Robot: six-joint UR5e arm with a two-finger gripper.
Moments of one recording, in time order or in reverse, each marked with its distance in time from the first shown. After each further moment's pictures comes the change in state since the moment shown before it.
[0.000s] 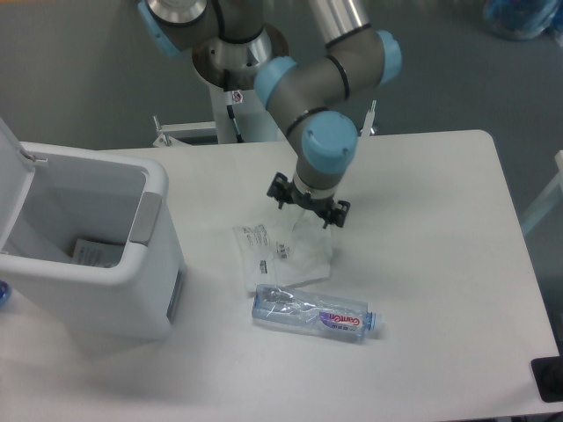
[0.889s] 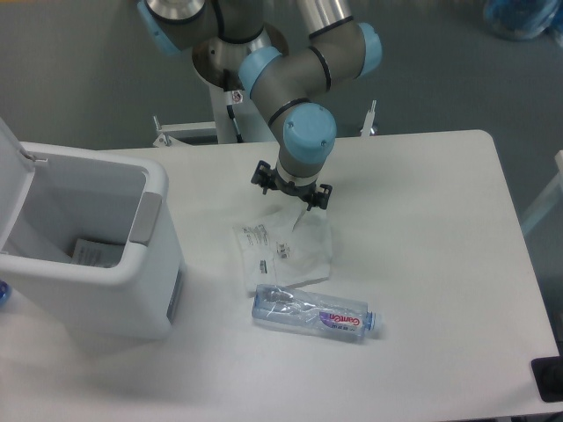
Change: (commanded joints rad) arm -0.035 -0.089 0.052 0.003 0.008 -0.153
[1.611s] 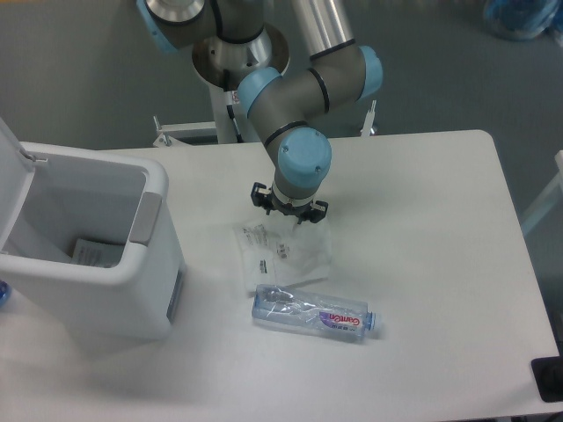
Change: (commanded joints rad) arm -0.020 -0.040 0.031 -0.015 0.012 -0.045
